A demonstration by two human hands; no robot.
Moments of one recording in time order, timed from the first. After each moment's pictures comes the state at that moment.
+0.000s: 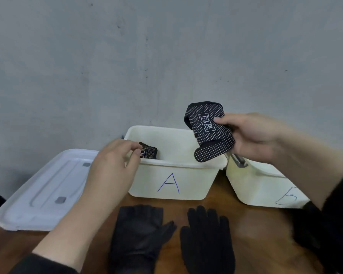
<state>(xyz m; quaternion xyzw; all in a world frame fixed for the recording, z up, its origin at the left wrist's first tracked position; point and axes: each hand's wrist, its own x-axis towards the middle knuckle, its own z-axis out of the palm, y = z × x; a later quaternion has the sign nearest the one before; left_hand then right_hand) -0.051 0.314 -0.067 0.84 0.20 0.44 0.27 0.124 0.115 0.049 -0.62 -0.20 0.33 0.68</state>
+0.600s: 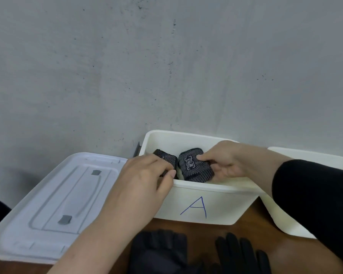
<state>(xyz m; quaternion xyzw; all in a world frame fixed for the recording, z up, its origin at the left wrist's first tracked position) -0.019 0.347 -0.082 0.89 0.11 0.39 0.18 0.187 0.243 -0.034 -0.80 -0.12 0.38 0.45</state>
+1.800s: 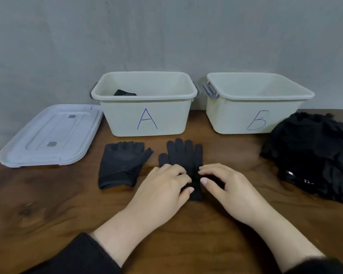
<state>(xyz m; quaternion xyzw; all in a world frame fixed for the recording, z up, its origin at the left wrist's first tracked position) -0.082 0.141 -0.174 0.98 -0.02 0.16 0.13 0.021 -0.045 -0.168 -0.86 -0.38 0.06 0.33</state>
